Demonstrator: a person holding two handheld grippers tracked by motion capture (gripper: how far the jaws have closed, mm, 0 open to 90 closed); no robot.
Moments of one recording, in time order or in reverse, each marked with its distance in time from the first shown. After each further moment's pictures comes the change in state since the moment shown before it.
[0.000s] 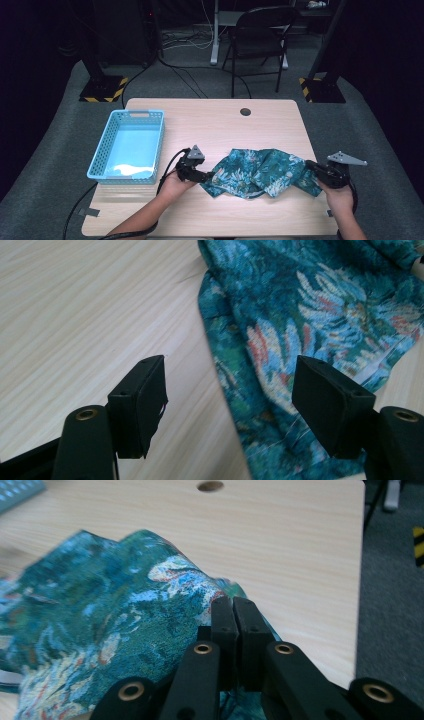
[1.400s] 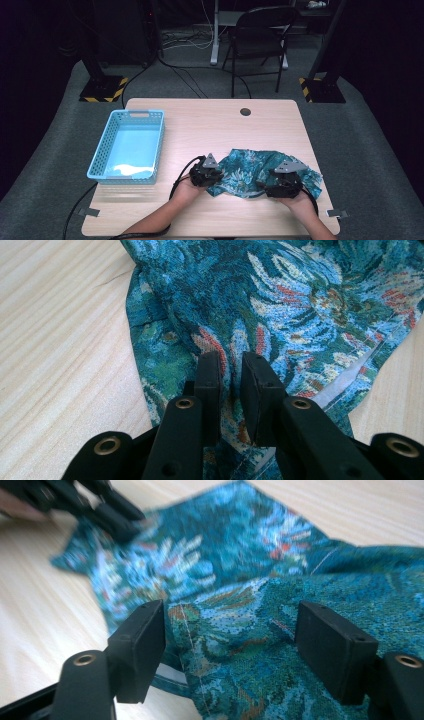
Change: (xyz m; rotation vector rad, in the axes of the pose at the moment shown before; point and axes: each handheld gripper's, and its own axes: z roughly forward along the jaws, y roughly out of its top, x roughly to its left) left arm -0.025 -0.003 0.037 0.027 -0.051 0.084; right arm 0.114 -0.007 0.057 0.149 0.226 -0.248
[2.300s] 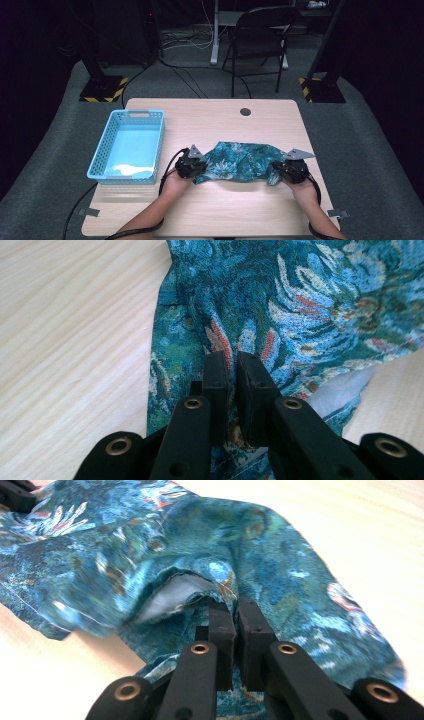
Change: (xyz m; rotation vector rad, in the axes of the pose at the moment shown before) left arm 0.043 -0.018 -0.023 0.005 0.151 -0.121; right arm -0.046 0.007 0.007 -0.015 -0.158 0.038
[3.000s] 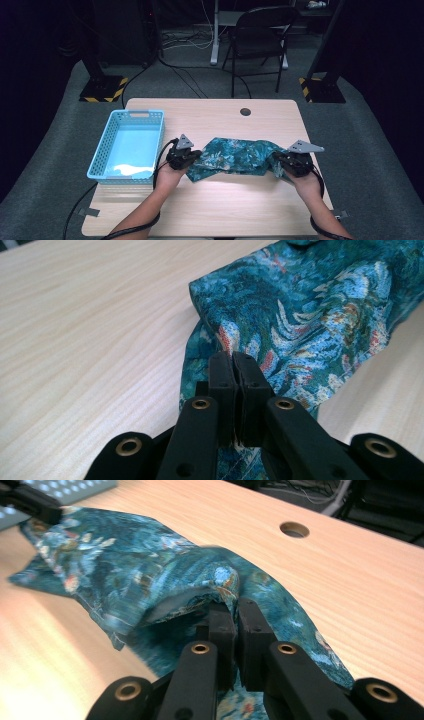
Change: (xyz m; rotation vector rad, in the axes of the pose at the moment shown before) left arm 0.012 0.020 -0.044 -0.135 0.044 -0.028; right arm 0.003 0.035 -0.029 -0.132 0.029 -0.019
